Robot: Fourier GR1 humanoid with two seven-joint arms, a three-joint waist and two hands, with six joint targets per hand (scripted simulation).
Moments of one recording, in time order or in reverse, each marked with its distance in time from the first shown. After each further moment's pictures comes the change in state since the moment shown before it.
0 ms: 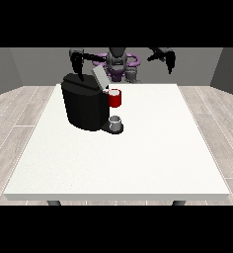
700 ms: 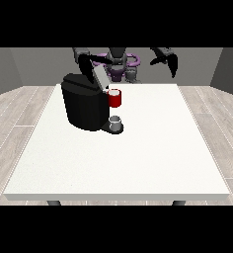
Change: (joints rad) left arm 0.051 0.050 0.011 -0.074 0.015 0.052 0.006; right arm -0.122 0.032 0.069 0.042 0.029 0.006 0.000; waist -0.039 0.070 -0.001
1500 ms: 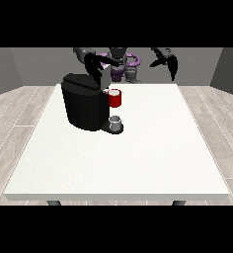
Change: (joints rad) left arm -0.028 0.002 -0.036 -0.017 -0.003 0.006 -0.001; right arm -0.130 -0.041 0.032 0.009 0.093 -0.044 0.073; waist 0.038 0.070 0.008
